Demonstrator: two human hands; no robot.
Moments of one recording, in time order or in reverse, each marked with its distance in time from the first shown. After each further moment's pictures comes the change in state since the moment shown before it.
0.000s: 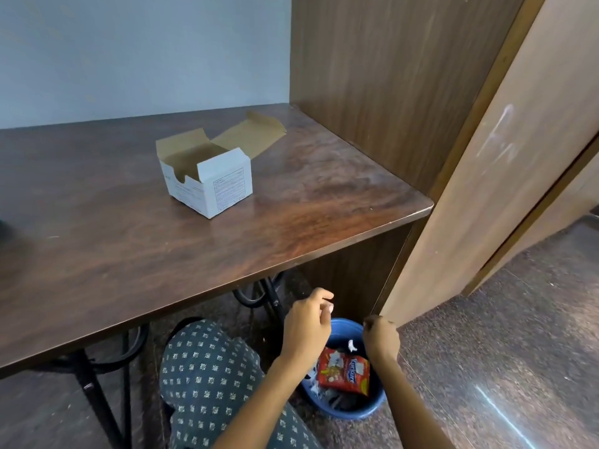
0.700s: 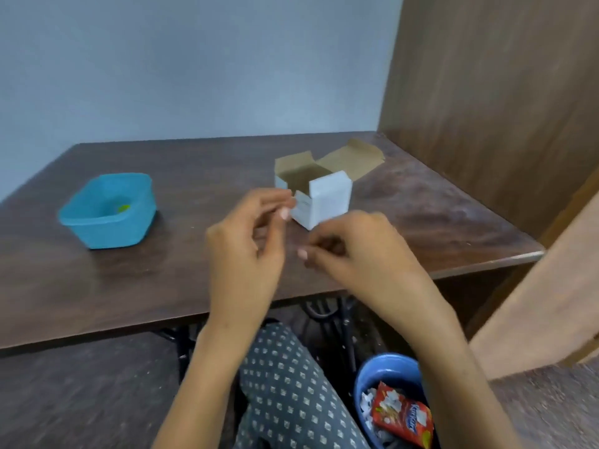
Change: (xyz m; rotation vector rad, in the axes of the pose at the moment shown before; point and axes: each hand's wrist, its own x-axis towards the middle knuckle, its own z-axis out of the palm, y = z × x) left_hand -0.041 0.048 -0.248 -0.244 0.705 0.218; right_hand -0.168 -0.251 -0.203 0.157 -0.161 -1.119
